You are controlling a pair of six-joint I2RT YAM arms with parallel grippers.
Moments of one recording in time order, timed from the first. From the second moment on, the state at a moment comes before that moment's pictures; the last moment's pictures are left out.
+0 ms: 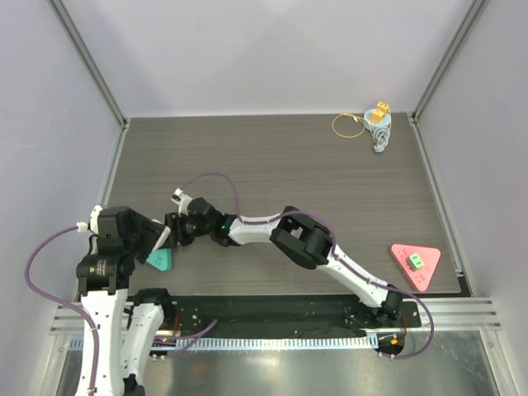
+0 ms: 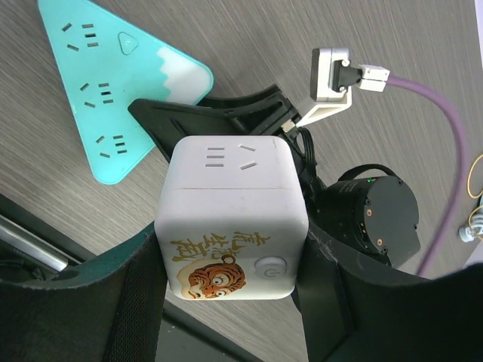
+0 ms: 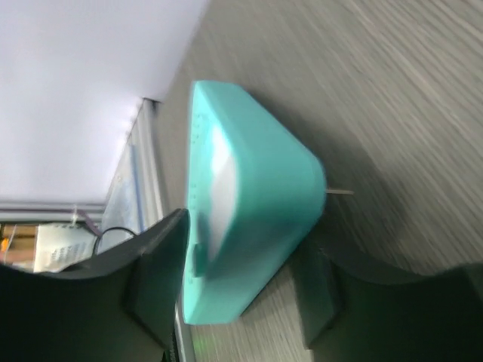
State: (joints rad) left arm 0.05 0.58 0.89 -1.11 -0.12 -0.96; right arm 1.11 2.57 1.86 0.38 -0.39 0.86
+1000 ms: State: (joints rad) left arm -0.27 1.20 0.79 -0.27 0.20 -0.92; right arm 0.89 1.37 0.68 -0.01 -0.19 0.72
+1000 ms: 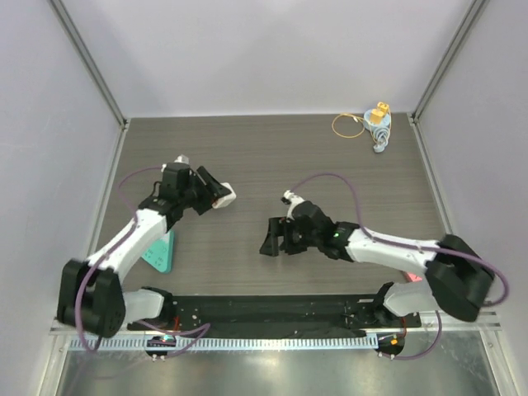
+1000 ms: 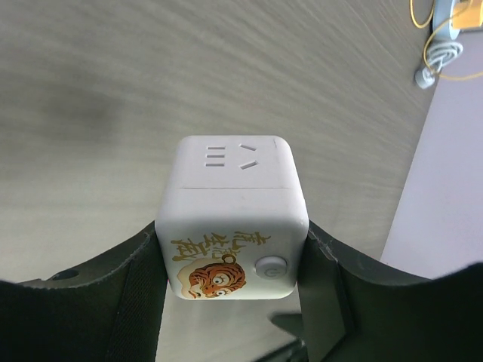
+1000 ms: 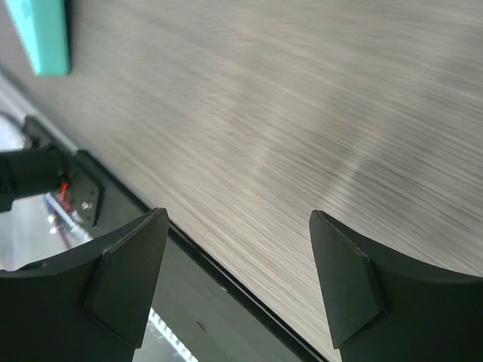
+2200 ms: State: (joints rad) left arm -0.32 1.66 1.03 -0.04 0.03 -0.86; right arm 0.74 1.05 0.63 -0.50 -0.02 0.64
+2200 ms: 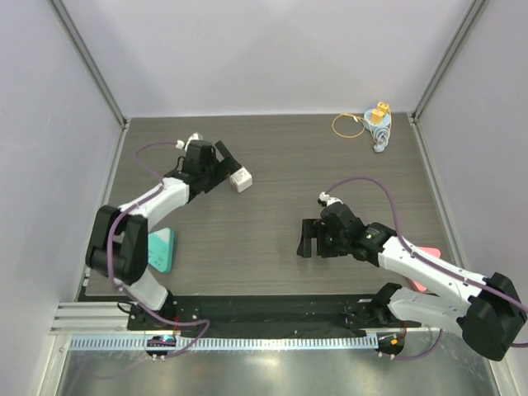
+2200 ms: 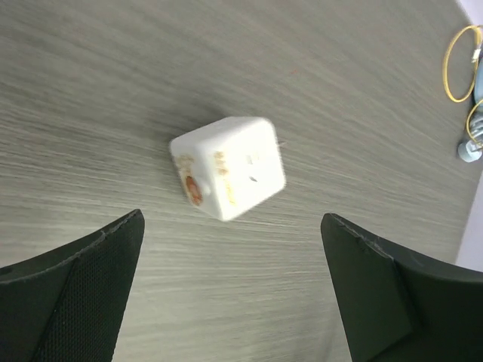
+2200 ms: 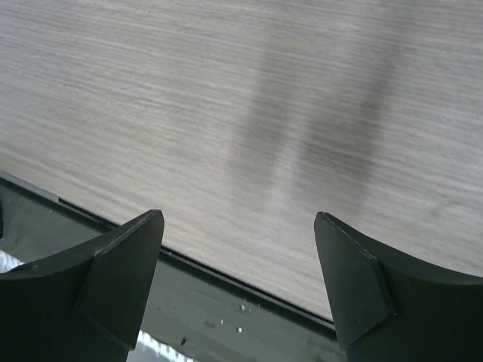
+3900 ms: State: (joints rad) left arm -0.81 1.05 0.77 -0.34 0.31 -0.67; right arm -0.64 1.18 0.80 -0.77 0.30 0.73
